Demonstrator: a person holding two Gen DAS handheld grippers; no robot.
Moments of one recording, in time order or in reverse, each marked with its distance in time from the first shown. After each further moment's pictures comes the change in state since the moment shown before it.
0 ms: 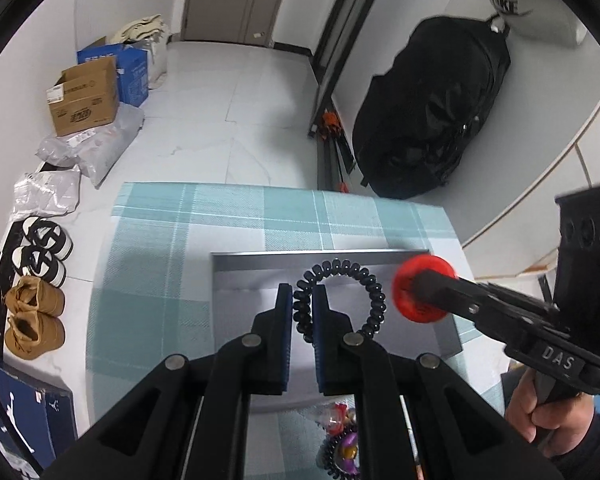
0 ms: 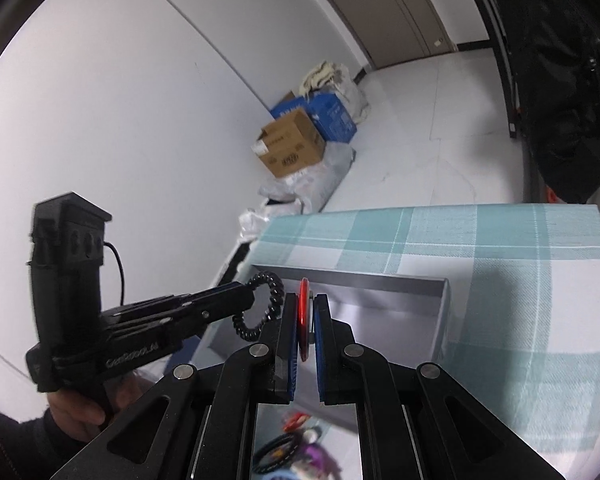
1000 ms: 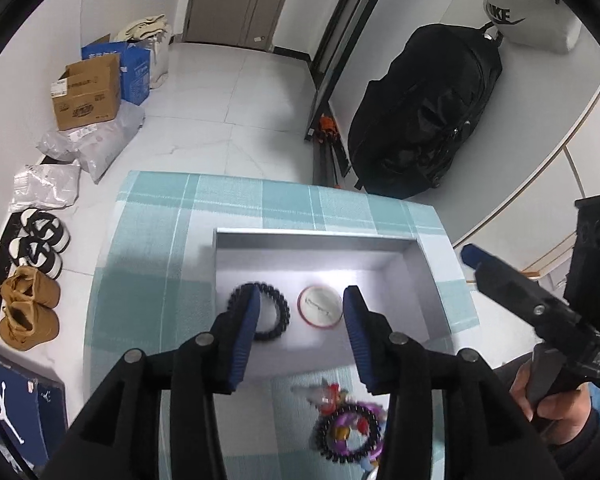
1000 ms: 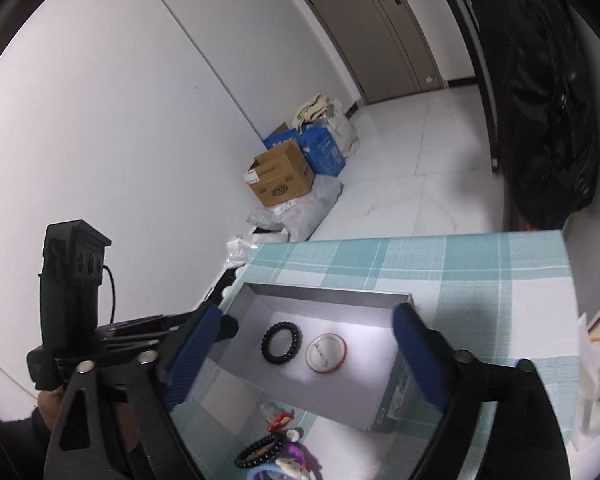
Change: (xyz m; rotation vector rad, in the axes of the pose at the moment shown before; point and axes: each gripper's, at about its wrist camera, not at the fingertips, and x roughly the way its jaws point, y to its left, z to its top) left arm -0.018 -0.007 -0.011 -0.035 -0.034 -0.003; right arm -0.042 0.007 -0.013 -0.057 -0.142 -0.060
